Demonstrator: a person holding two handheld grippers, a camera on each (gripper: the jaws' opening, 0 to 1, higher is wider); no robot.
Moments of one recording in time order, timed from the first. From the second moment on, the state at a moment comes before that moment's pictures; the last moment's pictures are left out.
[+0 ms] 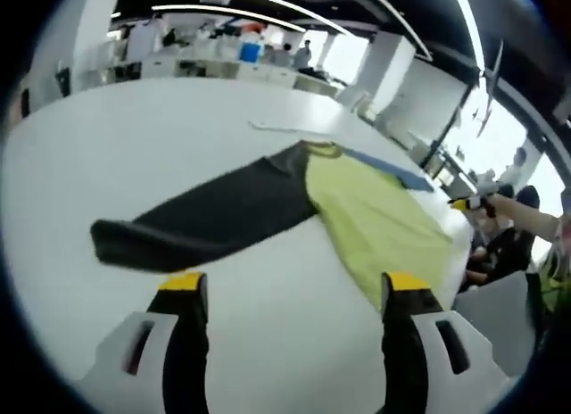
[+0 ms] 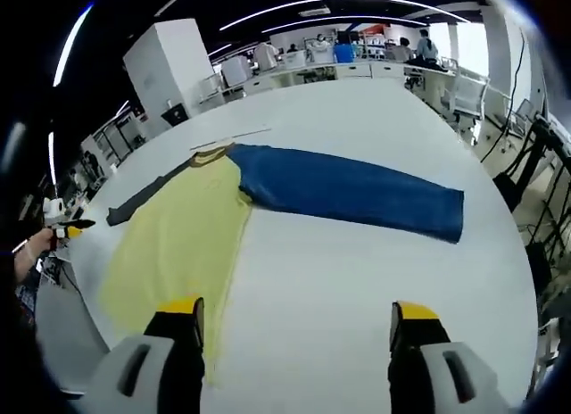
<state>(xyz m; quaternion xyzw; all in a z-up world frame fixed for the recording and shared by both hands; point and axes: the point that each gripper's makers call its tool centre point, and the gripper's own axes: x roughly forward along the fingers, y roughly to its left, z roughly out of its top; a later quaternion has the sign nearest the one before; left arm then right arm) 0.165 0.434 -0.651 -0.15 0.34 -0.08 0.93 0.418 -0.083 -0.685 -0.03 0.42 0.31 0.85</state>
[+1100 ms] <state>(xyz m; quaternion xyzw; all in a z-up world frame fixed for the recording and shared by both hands) 0.149 0.387 -0.650 -0.20 0.32 -0.07 0.92 0.499 -0.133 -0.660 0.28 0.37 0.08 0.88</state>
